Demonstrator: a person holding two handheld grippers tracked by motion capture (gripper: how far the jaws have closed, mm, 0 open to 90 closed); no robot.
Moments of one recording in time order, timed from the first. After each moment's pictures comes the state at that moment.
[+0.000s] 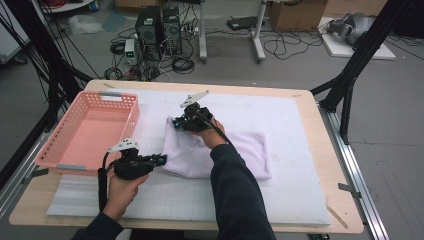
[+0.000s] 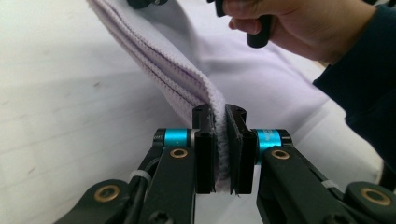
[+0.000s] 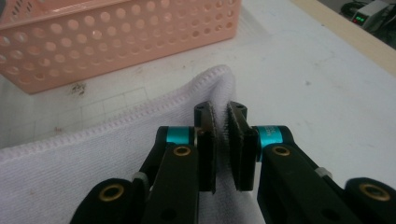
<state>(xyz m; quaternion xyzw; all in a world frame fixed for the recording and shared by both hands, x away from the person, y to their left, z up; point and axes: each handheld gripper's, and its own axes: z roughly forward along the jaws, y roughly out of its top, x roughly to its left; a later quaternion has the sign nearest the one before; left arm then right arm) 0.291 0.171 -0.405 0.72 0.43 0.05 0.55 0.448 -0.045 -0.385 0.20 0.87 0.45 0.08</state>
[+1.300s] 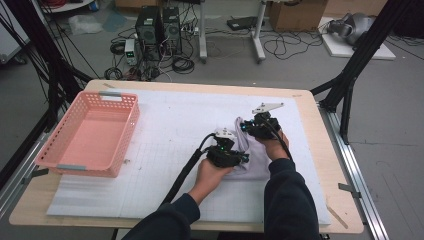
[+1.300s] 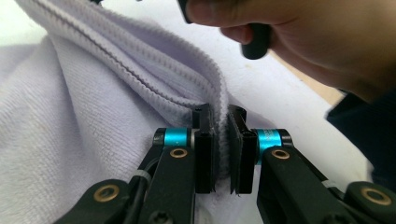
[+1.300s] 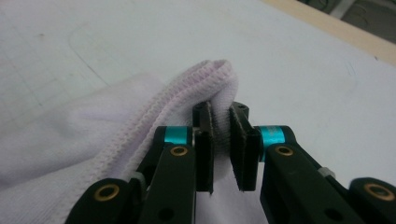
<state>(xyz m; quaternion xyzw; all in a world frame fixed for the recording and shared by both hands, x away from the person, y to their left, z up) 0.344 -0.054 -0.418 0.79 0.36 -0.03 0.50 0.425 -0.235 -0.401 0.36 0.83 0.39 0.18</state>
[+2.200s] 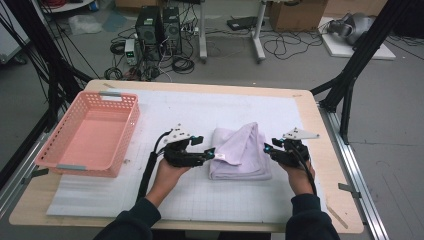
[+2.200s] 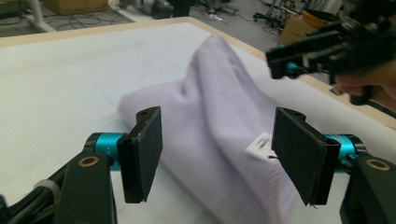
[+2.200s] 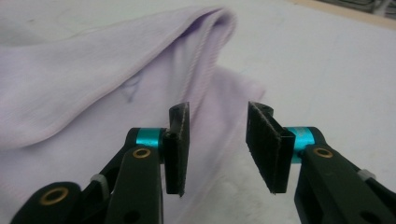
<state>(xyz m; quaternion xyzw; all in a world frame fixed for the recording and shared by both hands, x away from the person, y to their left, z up) 0.330 0.077 -0.406 0.74 0.33 0.11 0.57 0.333 -0.296 -0.412 0.43 0.77 0.41 0.22</state>
